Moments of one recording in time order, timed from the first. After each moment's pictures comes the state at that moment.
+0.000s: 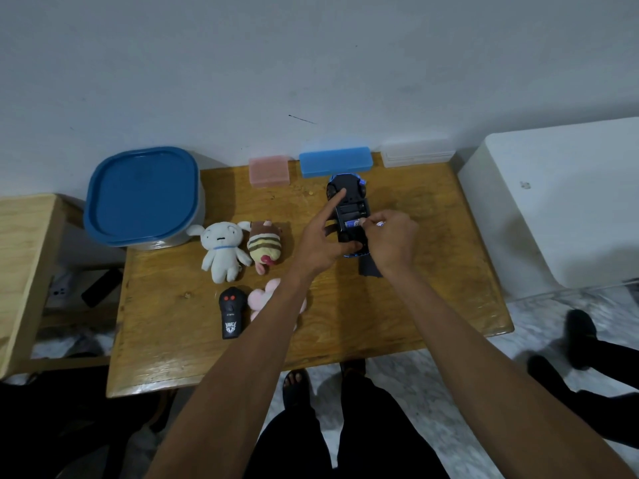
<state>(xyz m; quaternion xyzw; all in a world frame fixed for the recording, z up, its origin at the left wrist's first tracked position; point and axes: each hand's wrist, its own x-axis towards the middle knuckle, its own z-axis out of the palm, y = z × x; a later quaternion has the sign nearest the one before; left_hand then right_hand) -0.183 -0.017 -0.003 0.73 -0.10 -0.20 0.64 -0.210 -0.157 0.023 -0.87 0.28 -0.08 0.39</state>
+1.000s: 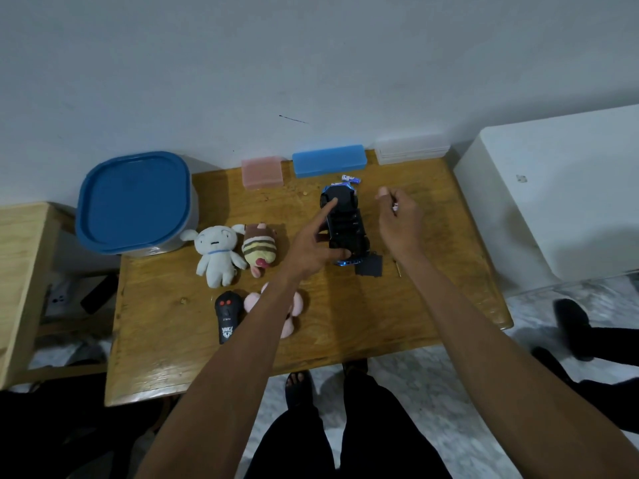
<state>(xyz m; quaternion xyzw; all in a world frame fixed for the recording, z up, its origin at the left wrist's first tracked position) -0.175 -0.008 -0.019 0.76 -0.09 -0.26 0.59 -0.197 -0.189 0.024 -0.83 0.24 -0.11 0.48</state>
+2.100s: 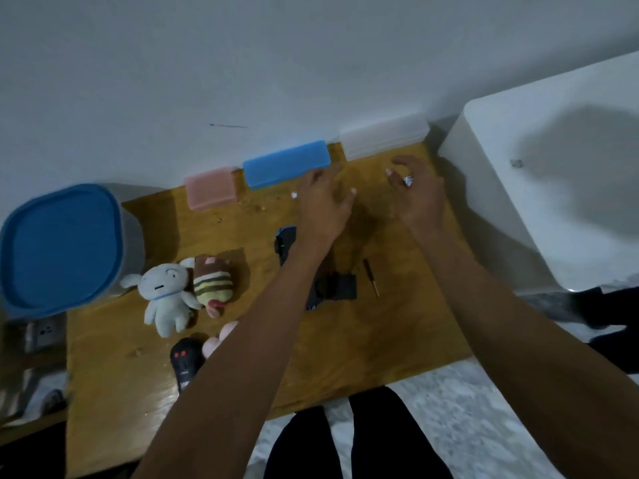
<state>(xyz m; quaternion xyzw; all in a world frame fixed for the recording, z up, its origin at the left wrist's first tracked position) -0.091 -0.148 -0.022 0.91 -0.11 -0.06 0.40 -0.131 -0.316 -0.032 -0.87 0.26 -0.14 0.39</state>
